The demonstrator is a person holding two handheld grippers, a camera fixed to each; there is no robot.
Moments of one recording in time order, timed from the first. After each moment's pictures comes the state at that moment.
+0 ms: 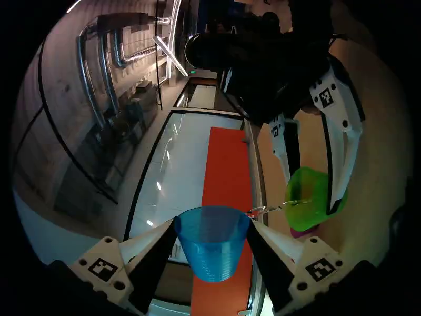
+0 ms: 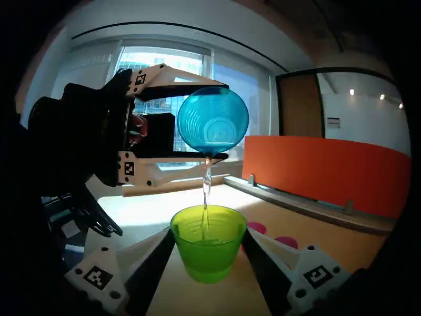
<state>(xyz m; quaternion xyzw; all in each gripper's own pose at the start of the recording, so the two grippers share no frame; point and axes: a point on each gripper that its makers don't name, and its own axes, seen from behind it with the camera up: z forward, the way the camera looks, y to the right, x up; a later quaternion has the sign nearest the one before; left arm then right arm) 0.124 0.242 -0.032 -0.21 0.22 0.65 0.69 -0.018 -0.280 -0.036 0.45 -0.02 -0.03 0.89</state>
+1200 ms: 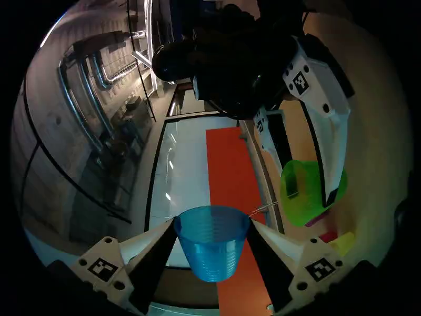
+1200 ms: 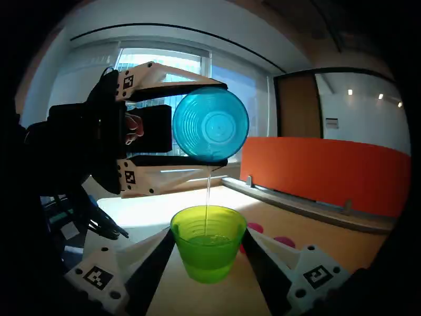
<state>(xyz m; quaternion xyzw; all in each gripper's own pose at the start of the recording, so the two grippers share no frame) 0.118 0.259 -0.042 -0.19 0.25 0.72 0.62 -0.016 -0.275 -0.034 0.45 -0.02 -0.03 0.89</state>
